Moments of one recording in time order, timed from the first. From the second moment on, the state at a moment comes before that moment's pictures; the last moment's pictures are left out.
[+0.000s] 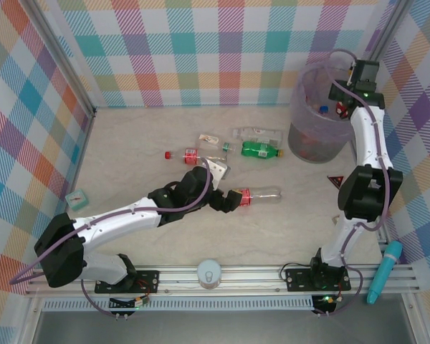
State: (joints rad) left arm -0.93 1.33 0.89 -0.14 -0.07 -0.31; right arm -0.16 1.91 1.96 -0.65 0.15 0.03
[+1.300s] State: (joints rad) left arm -0.85 1.86 1.28 -0.36 -0.01 0.10; right arm -0.14 0.93 1.09 -0.70 -0.48 0.52
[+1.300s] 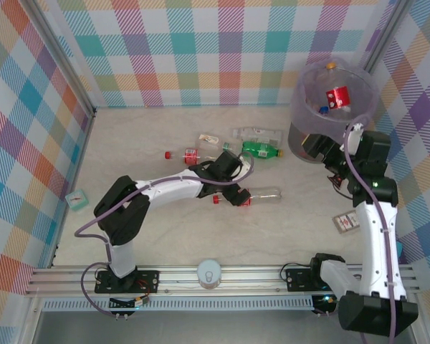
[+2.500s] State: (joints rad) left arm -0.85 1.89 1.23 -0.35 0.01 0.07; right arm -0.14 0.86 0.75 -0.66 -0.62 0.63
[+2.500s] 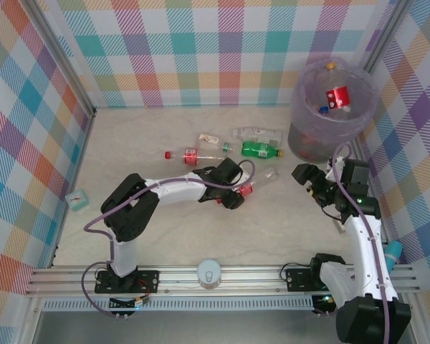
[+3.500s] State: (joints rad) left arm -0.95 1.59 1.01 -0.10 0.14 -0.19; right arm 0.13 1.19 0.81 -0.30 -0.68 0.67
